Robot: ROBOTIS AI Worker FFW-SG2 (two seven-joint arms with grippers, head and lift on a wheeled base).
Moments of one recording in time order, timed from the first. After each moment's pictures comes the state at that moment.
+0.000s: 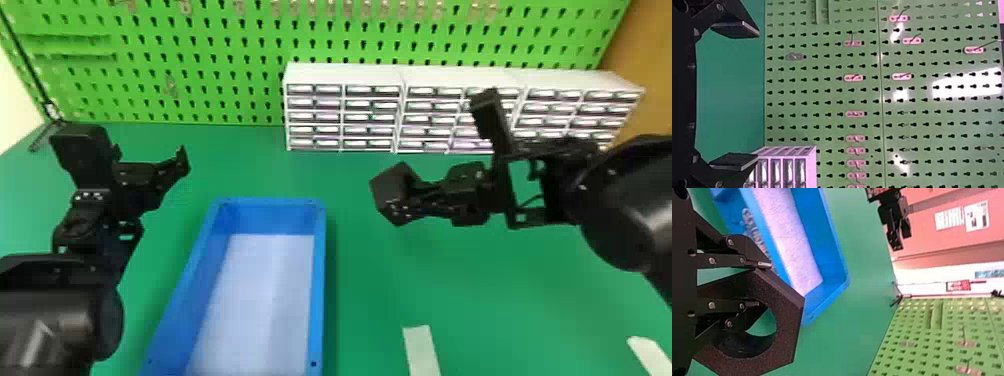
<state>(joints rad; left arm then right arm) -0.10 0.13 0.11 -1.75 0.08 0.25 -0.04 -0.47 -0.55 0.37 -1.86 -0.39 0.90 0.83</state>
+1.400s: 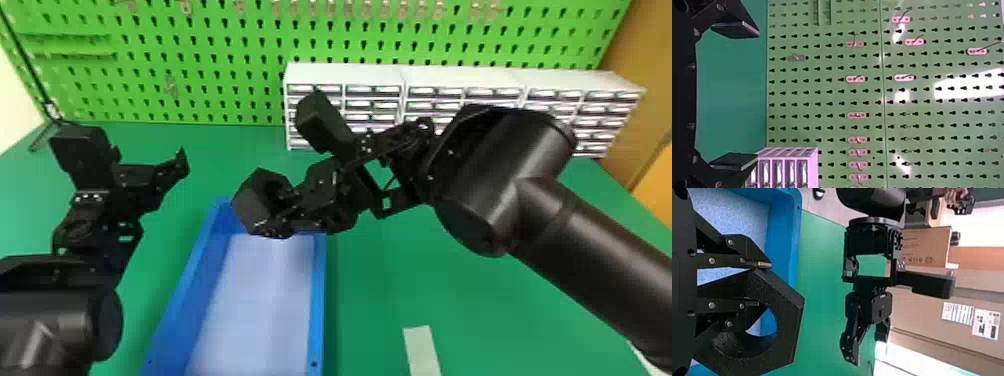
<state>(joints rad) -0.10 0.14 0.11 -1.75 0.09 0.25 -0.04 -0.81 -0.41 0.90 -1.75 -0.38 0.70 0.78</state>
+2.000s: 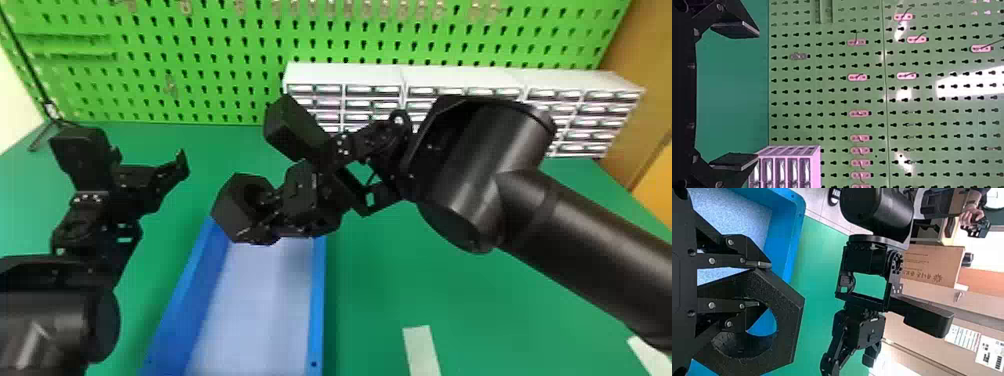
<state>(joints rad) -0.09 0.15 0.10 -1.75 0.11 0.26 -0.04 -0.89 -0.40 1.01 -1.75 -0.38 0.66 0.77</state>
